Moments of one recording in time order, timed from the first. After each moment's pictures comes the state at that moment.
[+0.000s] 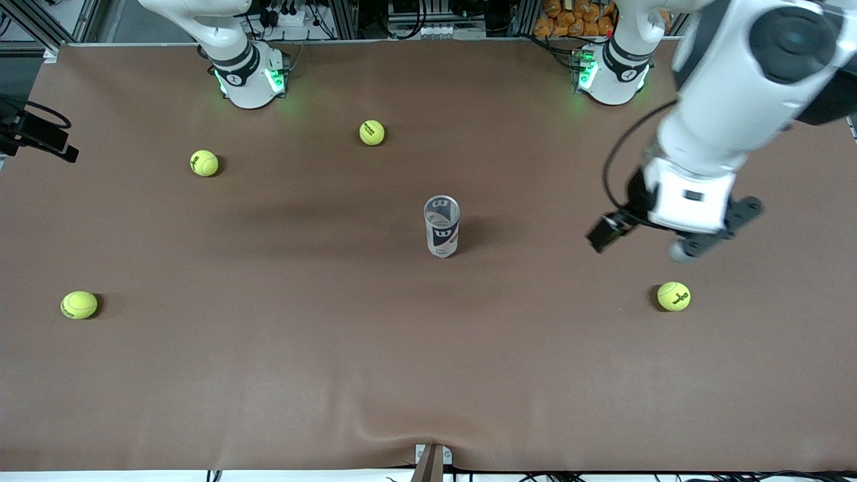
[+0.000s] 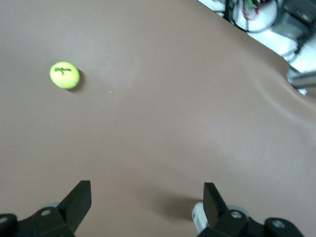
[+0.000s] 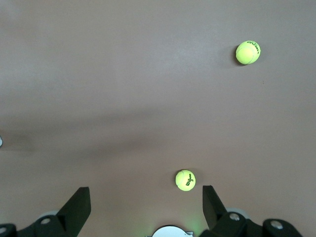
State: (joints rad) left arm -0.16 0.27 -0.22 -1.34 0.08 1.71 -0.93; right arm -0.05 0.01 -0.02 -1.42 0.02 1.36 0.07
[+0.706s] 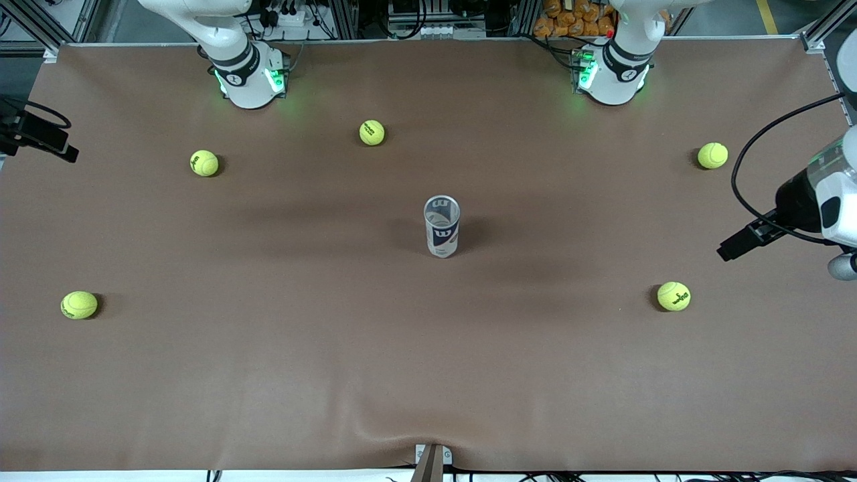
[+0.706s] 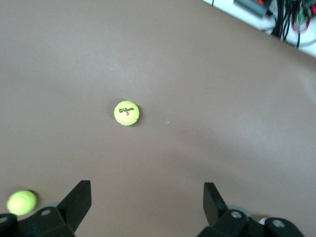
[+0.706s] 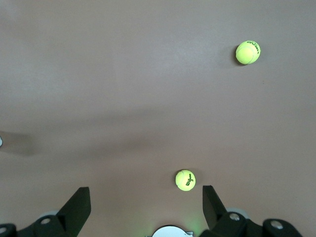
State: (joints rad) left arm 0.09 0.24 -0.22 -1.34 0.07 1.62 -0.51; right arm -0.05 0.01 -0.02 -1.42 0.02 1.36 0.07
